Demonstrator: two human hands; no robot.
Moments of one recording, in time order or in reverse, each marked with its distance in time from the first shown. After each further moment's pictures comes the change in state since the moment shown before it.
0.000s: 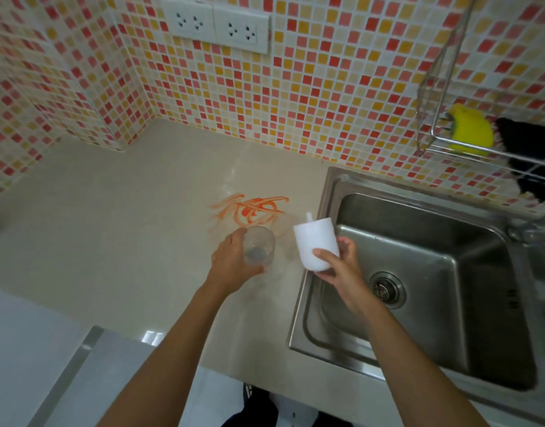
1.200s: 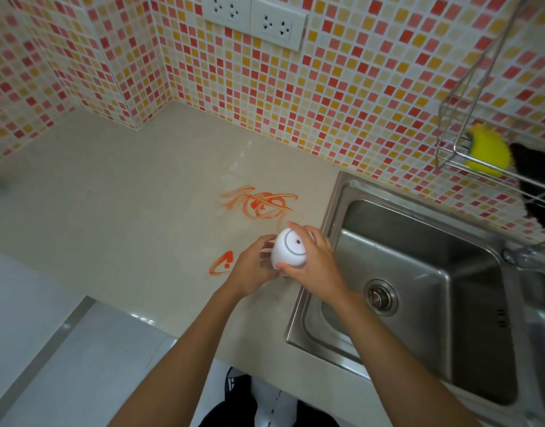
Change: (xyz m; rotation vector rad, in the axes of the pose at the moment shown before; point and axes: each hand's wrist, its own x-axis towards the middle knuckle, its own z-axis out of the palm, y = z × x) left_hand -0.020 0.002 0.029 -0.588 -0.143 0.051; right_hand -0.020 -0.012 0.056 -1.098 -0.180 -0.567
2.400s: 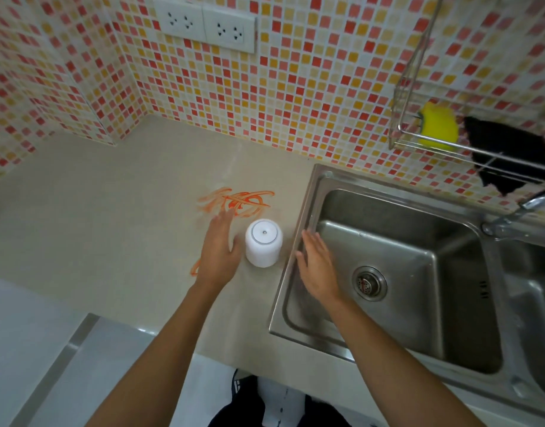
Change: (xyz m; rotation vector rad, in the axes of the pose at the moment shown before) left_hand -0.006 0.024 -0.005 0.483 0.359 0.237; right_hand -0.025 0.070 0.005 -0.128 0.129 0.109
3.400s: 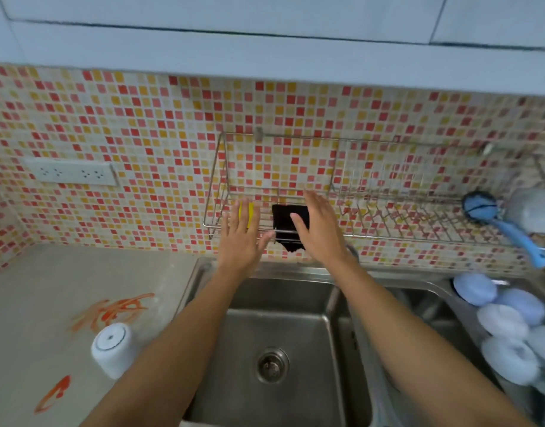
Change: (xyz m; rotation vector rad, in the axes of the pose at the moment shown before) left_hand 0.090 0.345 0.155 0.607 0.030 0.492; right_hand 0.036 0.143 -0.359 -0.104 0.527 -0.081
